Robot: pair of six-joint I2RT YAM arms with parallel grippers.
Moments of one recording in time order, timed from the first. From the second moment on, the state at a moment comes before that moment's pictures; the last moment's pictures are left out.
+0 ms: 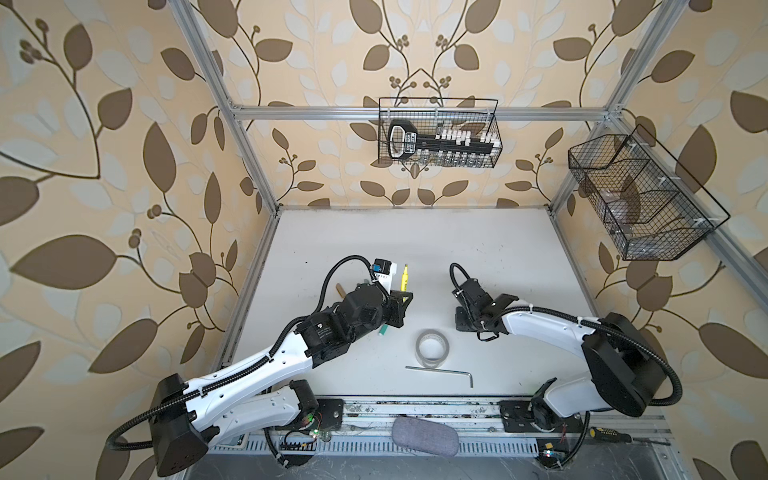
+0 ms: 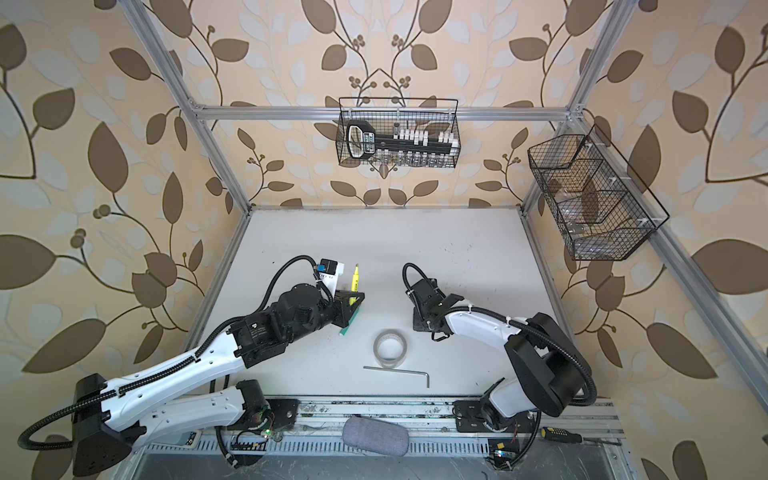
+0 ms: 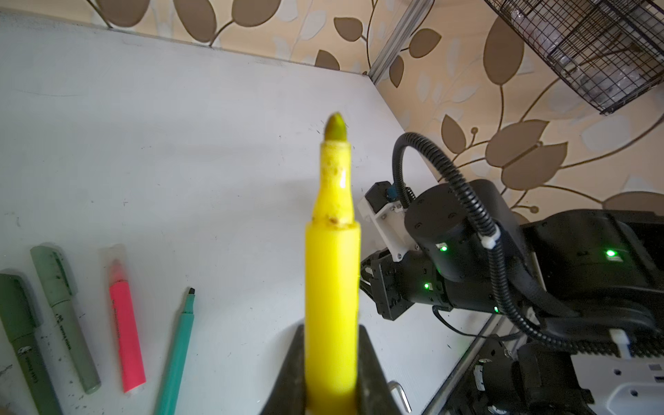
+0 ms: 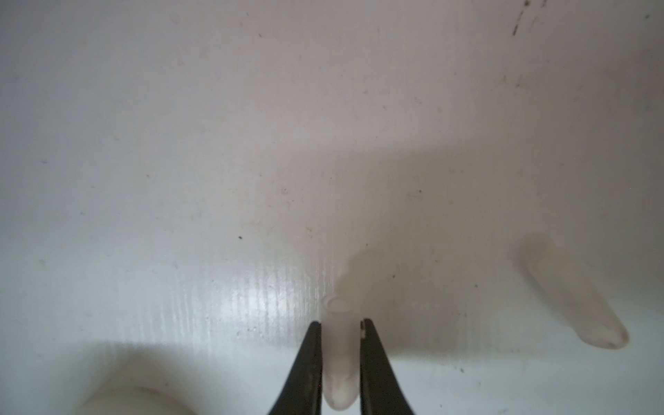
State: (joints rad) left arm -0.91 0.97 0.77 -0.21 -0.11 -0.61; right arm 0.63 1.45 0.74 -0.49 0.22 0.67
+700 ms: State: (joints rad) left arm -1.08 1.17 0.71 0.16 -0.03 -0.67; right arm 0.77 1.01 1.01 -0.56 0.32 0.78
